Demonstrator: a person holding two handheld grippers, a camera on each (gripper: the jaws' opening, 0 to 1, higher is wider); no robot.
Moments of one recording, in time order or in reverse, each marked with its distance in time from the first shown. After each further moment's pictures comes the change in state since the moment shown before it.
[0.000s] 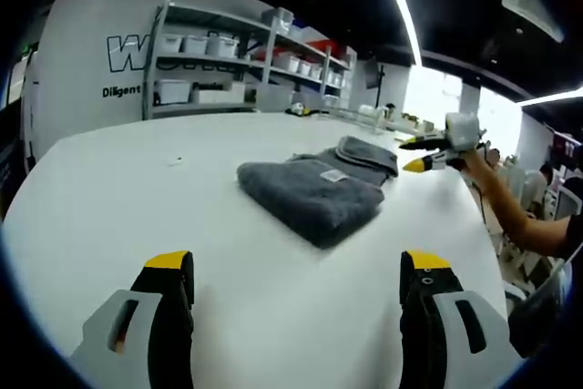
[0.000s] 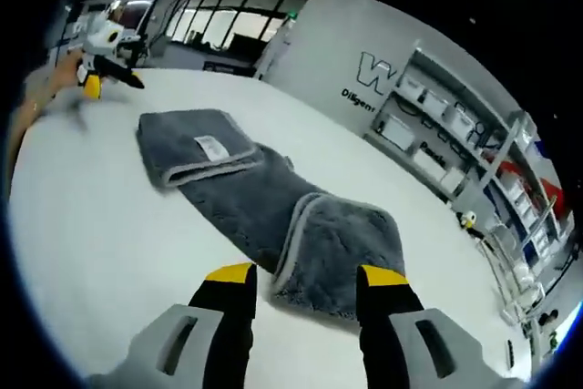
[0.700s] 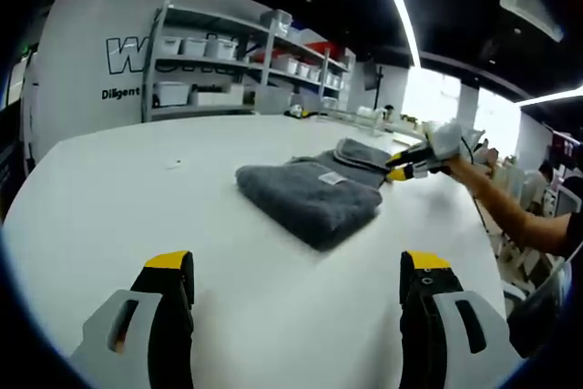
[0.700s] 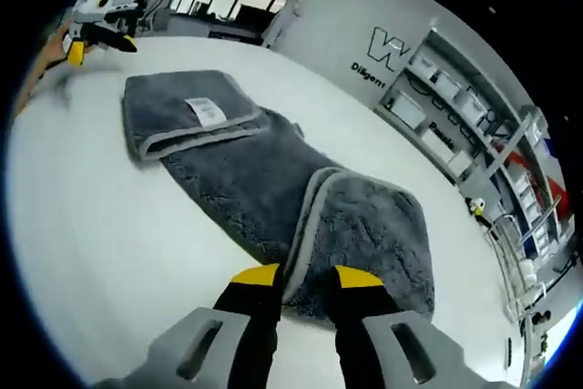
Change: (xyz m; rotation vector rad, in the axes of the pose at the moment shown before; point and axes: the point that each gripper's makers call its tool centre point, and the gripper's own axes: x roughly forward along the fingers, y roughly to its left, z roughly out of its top) left arm -0.002 0.000 0.003 0.004 -0.007 -0.004; right arm 0.044 0.003 -0.019 0.039 0.124 0.033
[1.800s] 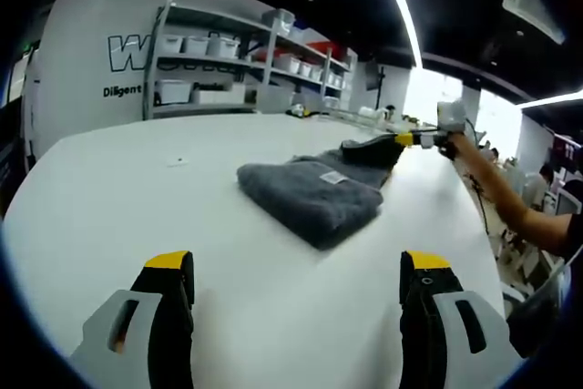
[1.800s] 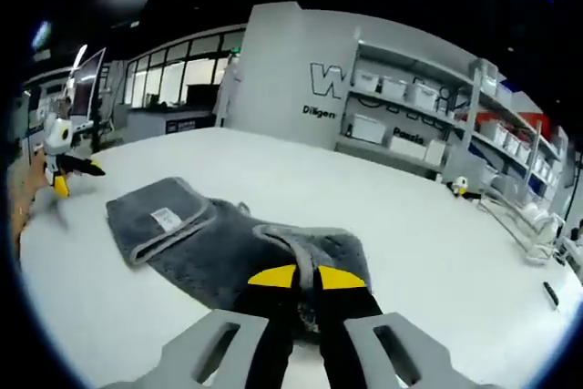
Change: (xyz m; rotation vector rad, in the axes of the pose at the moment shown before) left arm -0.001 -0.005 -0.005 -0.013 0.007 0.003; right arm -0.055 -0.099 0.027 0.390 -0.270 -0.143
